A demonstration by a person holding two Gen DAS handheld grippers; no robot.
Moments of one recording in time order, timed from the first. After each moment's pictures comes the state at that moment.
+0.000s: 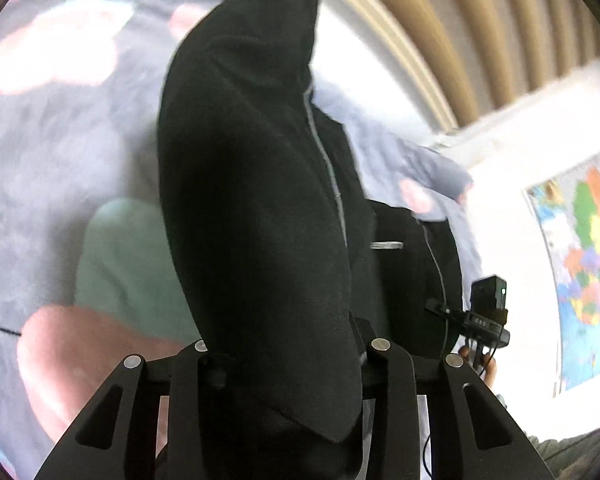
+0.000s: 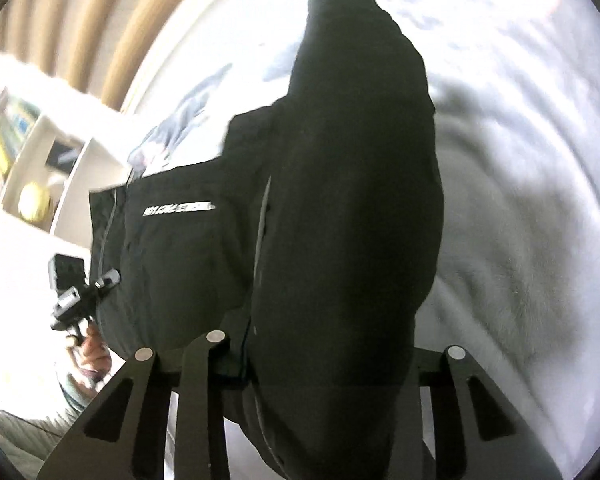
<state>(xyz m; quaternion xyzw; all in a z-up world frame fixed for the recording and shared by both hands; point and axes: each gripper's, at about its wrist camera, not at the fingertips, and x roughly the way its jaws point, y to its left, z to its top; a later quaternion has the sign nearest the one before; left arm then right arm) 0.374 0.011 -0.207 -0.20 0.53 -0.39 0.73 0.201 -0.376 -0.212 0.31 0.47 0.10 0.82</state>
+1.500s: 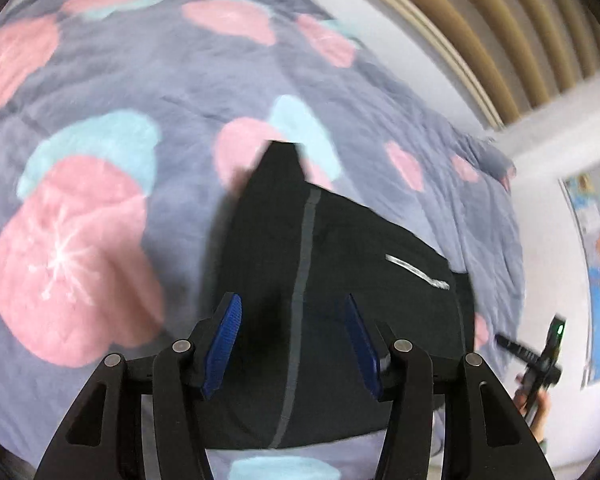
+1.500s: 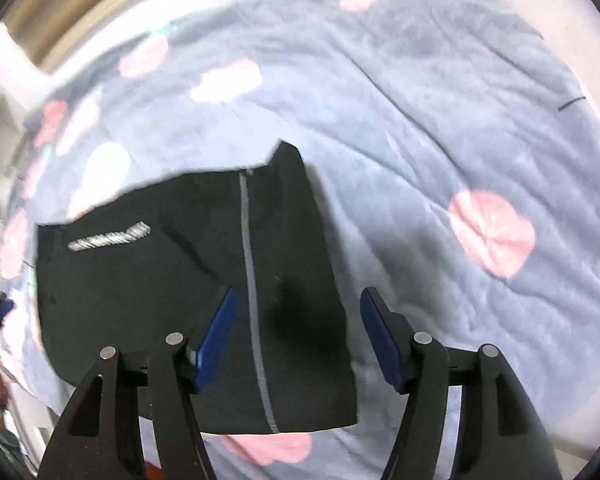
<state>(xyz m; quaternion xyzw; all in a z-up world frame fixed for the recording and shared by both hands) 0.170 0.168 -0.218 -0.17 0.56 -0.25 0.77 -0.010 -0.334 -0.213 0.20 0.54 -0.14 0.81</state>
